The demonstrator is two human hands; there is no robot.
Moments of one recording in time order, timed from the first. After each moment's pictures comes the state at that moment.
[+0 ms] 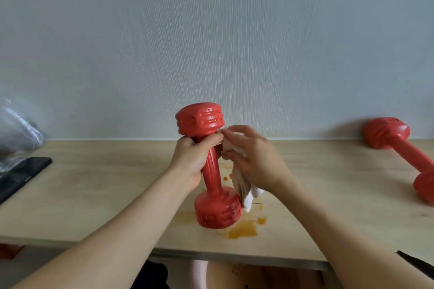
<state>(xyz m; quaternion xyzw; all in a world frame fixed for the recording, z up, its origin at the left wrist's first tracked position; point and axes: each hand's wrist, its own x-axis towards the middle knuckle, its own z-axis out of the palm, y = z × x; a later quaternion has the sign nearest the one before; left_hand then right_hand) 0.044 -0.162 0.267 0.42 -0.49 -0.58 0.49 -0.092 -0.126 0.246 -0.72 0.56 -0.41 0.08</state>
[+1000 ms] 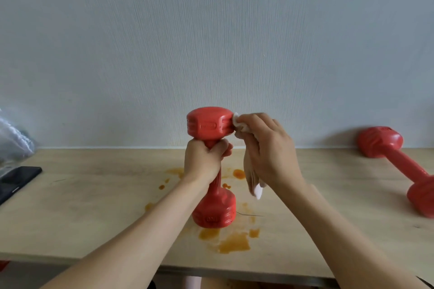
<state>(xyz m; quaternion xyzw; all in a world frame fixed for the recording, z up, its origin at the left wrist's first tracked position) 0.009 -0.163 0.267 0.49 -0.56 -0.45 0.49 -0.112 -0.124 0.267 -0.66 0.54 -0.51 -0.12</state>
